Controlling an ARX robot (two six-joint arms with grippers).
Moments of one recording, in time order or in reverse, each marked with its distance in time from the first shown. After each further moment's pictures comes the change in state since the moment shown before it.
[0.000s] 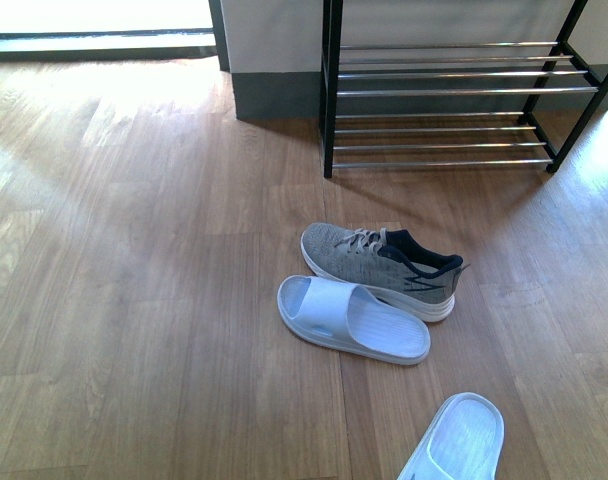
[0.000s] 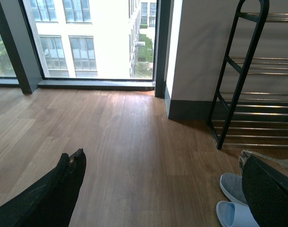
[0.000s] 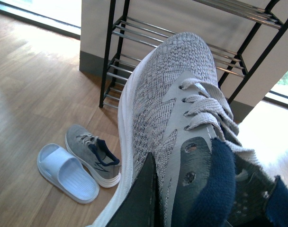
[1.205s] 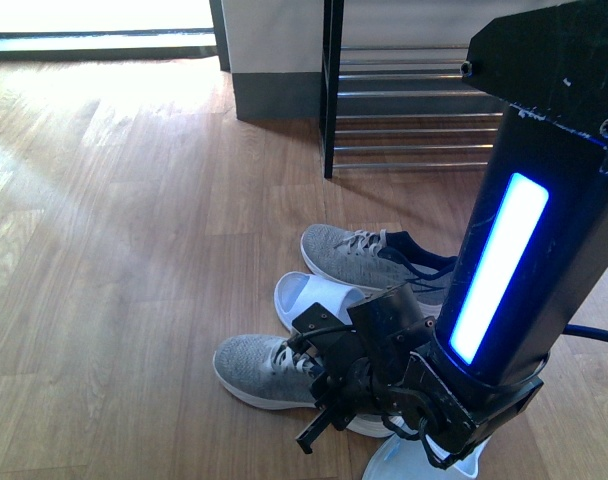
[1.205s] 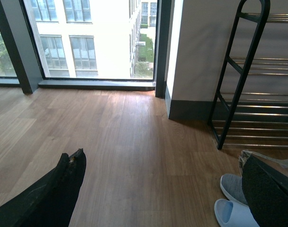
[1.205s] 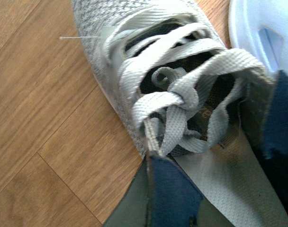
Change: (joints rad) left arm 0.000 0.000 0.000 0.000 0.000 0.000; right arm 0.712 2.490 0.865 0.830 0.135 0.142
